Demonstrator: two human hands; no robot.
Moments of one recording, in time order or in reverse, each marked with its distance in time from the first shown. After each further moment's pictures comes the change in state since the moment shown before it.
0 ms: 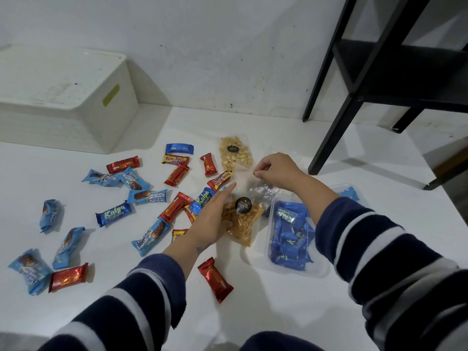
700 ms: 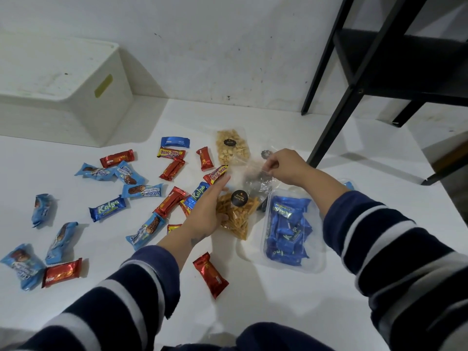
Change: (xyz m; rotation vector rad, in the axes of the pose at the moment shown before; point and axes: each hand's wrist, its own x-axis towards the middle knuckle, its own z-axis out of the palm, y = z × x) left_hand 0.009 -0.002 0.002 -0.036 0.012 -0.076; right_hand 0.002 0.023 -0.015 -0.129 -0.045 0.012
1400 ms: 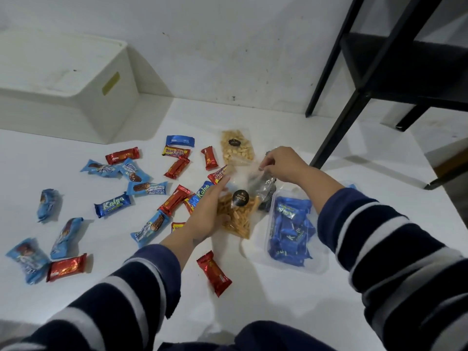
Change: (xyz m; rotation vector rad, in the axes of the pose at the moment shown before) left_hand -0.008 -0.006 -0.004 -0.022 0.000 -0.023; right_hand 0.008 -0.018 0.006 -0.043 -0.010 -0.012
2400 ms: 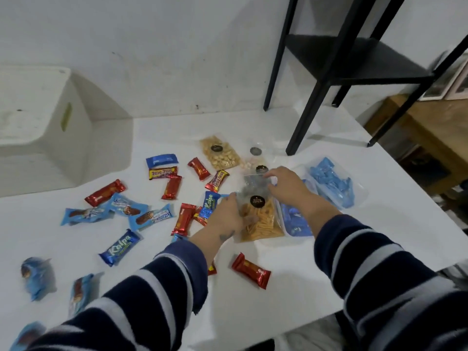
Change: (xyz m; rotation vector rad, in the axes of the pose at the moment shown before) left_hand 0.013 0.005 -0.028 0.167 -0.369 0.033; right_hand -0.073 -0.046 0.058 0.042 0.208 0.435
